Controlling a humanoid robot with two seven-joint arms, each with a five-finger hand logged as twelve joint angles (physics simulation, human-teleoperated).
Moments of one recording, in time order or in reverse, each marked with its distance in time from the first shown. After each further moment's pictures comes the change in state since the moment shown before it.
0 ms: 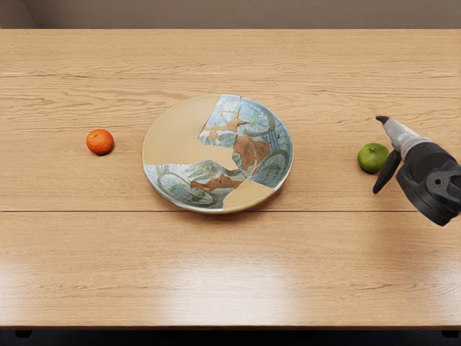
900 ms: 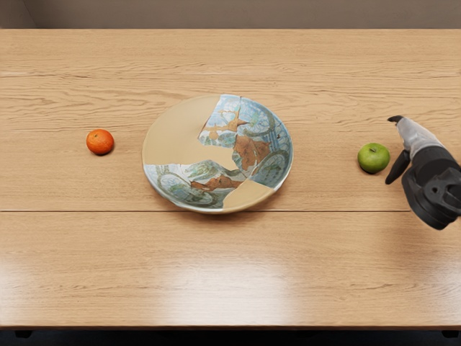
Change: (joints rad) left arm -0.084 0.000 0.001 -0.017 0.000 0.000 0.000; right arm -0.113 0.039 0.090 -0.122 -0.139 -0.019 0.000
